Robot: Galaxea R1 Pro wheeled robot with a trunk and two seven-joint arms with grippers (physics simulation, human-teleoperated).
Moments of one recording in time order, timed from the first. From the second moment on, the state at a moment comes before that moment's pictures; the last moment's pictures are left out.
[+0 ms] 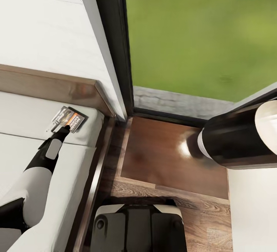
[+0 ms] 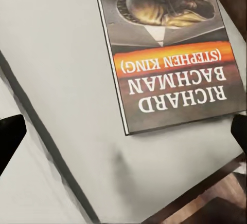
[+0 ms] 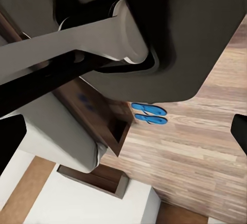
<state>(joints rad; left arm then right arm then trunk) -1.01 0.14 0.38 -0.63 0.52 0.11 0.19 -0.32 -0.18 0.35 0.08 -0.58 -0.02 0.80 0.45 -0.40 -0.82</state>
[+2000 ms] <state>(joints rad) -1.01 0.14 0.37 -0.64 0.52 0.11 0.09 -0.32 -0.18 0.35 0.08 -0.58 -0.02 0.80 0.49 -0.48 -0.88</state>
